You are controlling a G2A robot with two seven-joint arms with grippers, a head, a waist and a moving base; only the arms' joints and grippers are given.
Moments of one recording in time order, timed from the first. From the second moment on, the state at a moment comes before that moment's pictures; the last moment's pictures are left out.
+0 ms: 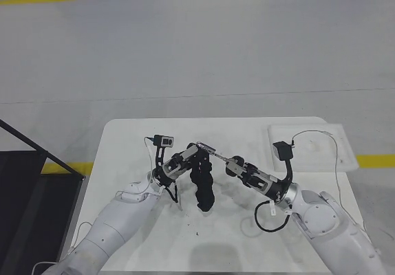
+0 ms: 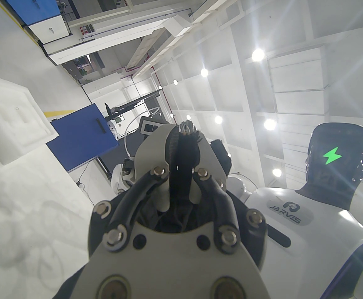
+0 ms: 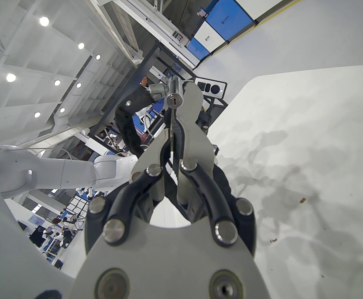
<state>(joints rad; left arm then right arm) 0.99 -1.17 -0.84 -1.12 -0.97 -0.91 -0.91 -1.30 -1.07 1.11 -1.68 0.00 -0.61 0.42</state>
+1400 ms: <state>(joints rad) 0.99 -1.17 -0.84 -1.12 -0.97 -0.91 -0.91 -1.30 -1.09 1.14 -1.68 0.00 -0.61 0.45</state>
